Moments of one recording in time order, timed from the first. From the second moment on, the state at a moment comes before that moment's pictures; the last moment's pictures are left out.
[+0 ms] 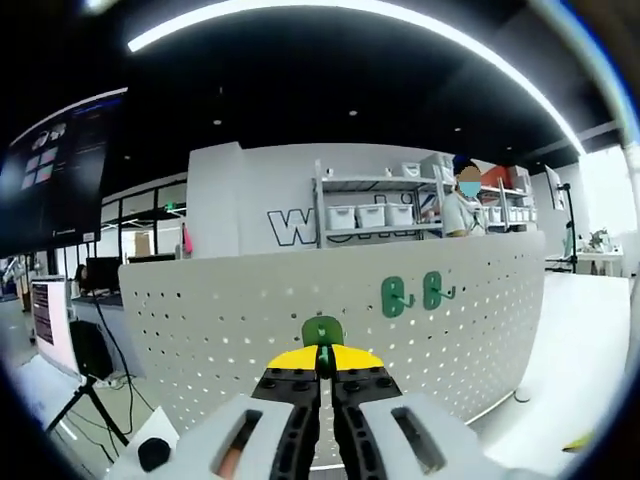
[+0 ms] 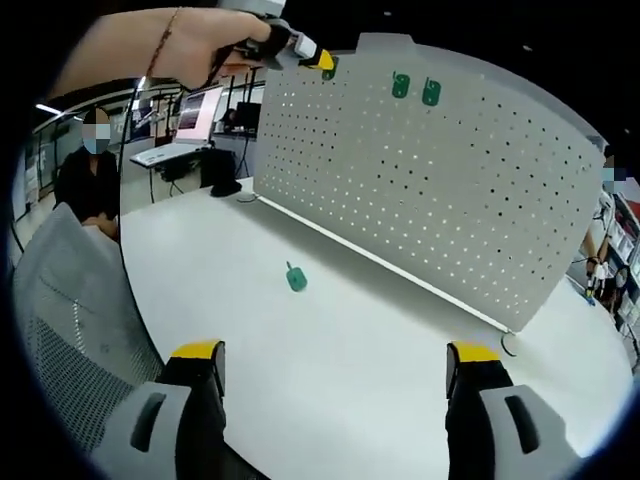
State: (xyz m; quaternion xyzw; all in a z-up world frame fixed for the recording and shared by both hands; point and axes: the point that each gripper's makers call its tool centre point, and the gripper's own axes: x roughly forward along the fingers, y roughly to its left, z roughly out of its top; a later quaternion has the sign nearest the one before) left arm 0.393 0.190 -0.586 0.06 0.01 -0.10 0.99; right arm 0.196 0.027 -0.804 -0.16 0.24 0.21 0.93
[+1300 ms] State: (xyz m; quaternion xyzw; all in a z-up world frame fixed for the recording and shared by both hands) left arm 0.461 0.153 -0.570 0.04 -0.04 -0.07 1.00; right arm 0.202 0.023 -0.797 -0.16 0.23 0.21 0.94
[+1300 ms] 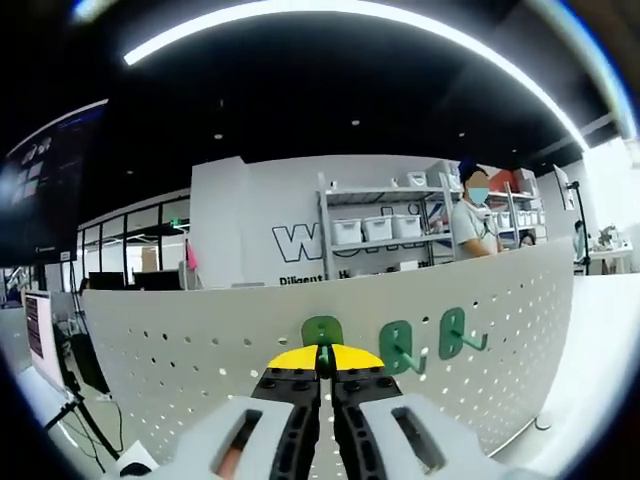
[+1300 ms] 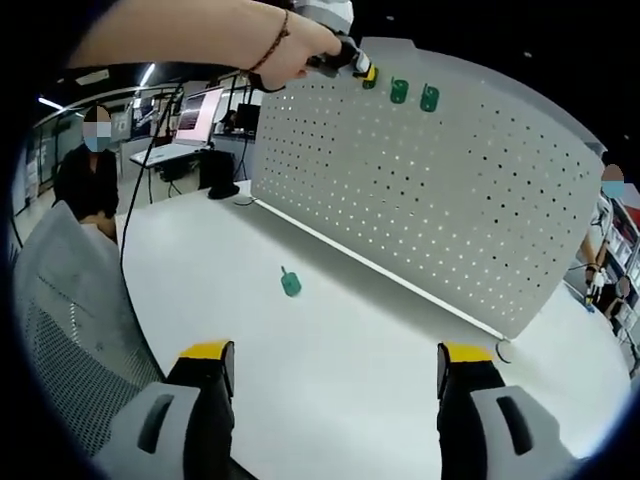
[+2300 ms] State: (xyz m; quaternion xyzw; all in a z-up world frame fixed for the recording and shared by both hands) left arm 0.460 0.159 -0.578 0.02 0.01 -0.10 0.99; right arm 0.203 0.024 -0.794 -0.16 0.22 0.21 0.94
